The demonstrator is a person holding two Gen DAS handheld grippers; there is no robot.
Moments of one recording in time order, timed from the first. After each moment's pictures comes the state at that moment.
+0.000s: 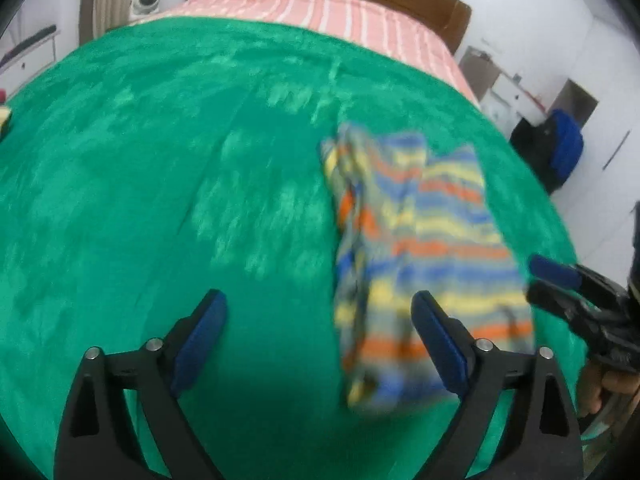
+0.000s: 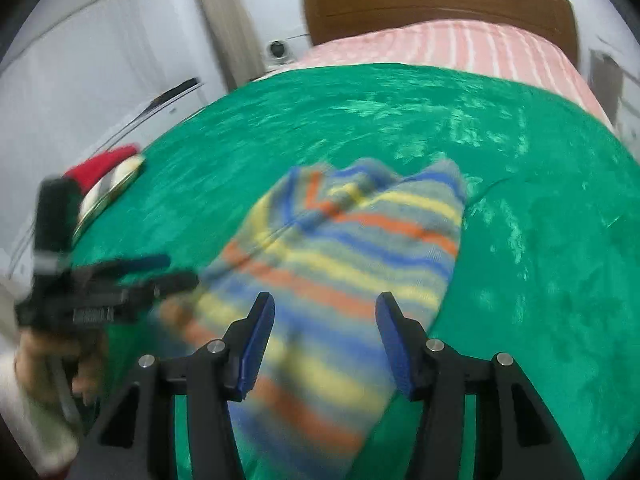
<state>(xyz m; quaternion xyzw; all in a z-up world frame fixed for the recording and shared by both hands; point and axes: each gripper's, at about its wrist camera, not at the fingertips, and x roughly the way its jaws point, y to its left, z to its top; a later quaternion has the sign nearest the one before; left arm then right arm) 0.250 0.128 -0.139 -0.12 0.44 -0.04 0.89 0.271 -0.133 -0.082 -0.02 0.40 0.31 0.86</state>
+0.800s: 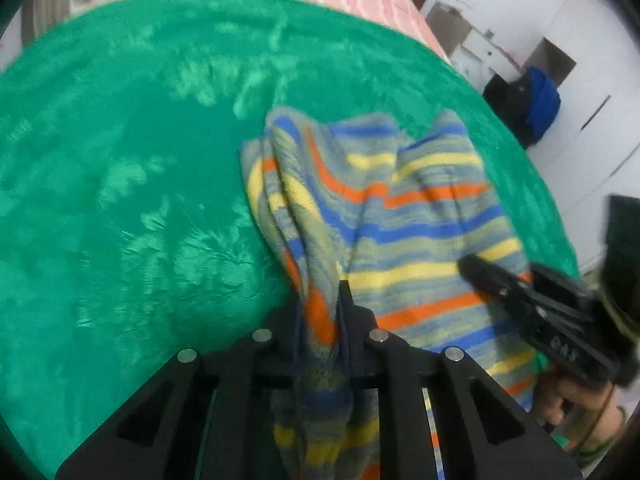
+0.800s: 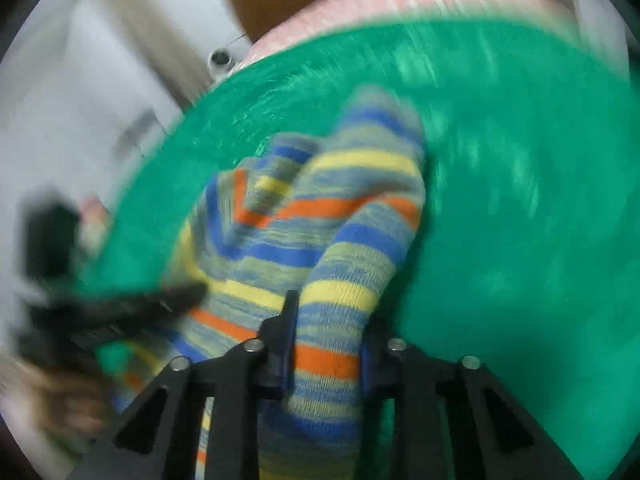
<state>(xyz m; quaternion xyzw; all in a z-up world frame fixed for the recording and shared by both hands) 0.327 0.086 -0.133 -0.09 0.47 -0.12 0.87 0.332 -0.128 -0.121 0.04 0.43 0.23 0.87</state>
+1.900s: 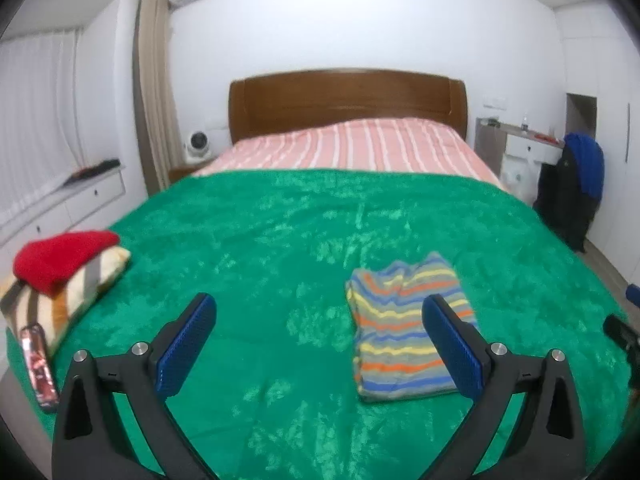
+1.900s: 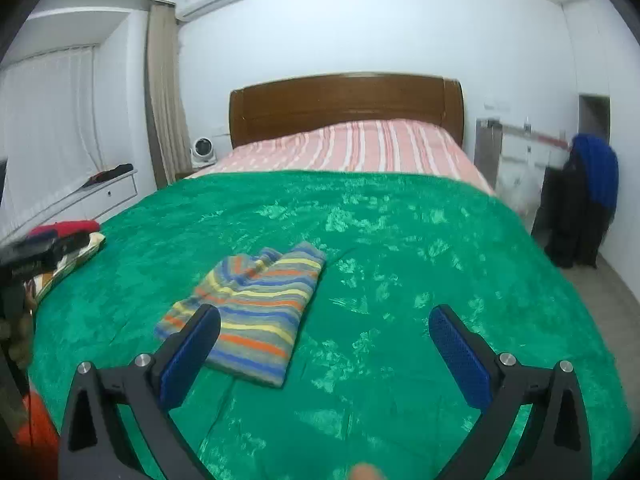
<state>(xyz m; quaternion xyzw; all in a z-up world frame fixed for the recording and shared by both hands) 0.121 0.097 0.029 0.01 0.21 0.07 0.97 0.123 -0.229 0.011 0.00 0.22 0.13 0.97</state>
